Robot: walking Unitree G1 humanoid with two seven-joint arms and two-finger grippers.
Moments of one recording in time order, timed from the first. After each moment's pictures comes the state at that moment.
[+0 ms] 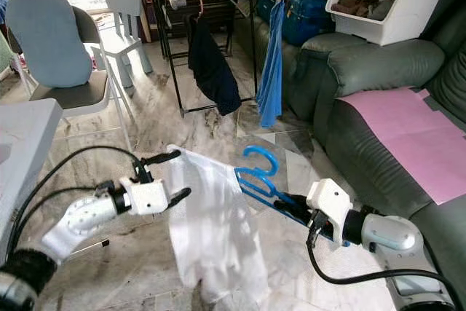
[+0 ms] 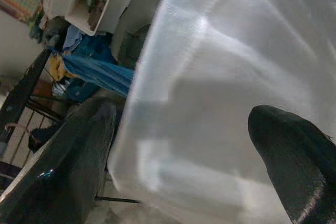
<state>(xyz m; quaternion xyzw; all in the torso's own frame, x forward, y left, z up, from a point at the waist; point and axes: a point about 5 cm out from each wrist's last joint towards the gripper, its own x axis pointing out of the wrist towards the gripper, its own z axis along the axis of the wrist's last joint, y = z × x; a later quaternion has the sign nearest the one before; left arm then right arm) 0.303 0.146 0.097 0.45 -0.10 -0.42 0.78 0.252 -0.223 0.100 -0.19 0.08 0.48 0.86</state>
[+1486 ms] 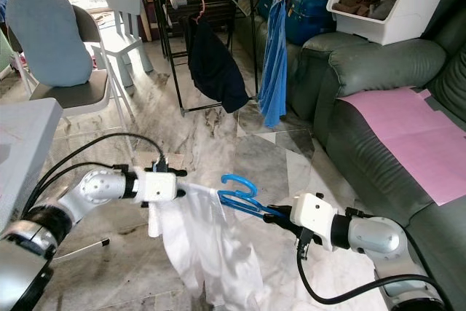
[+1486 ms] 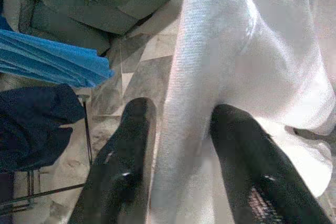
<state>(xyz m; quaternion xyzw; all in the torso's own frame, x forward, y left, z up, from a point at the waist) 0.333 0.144 0.092 0.48 0.04 -0.53 0.70 0.250 -0.208 0.091 -0.26 0.07 0.52 0.81</state>
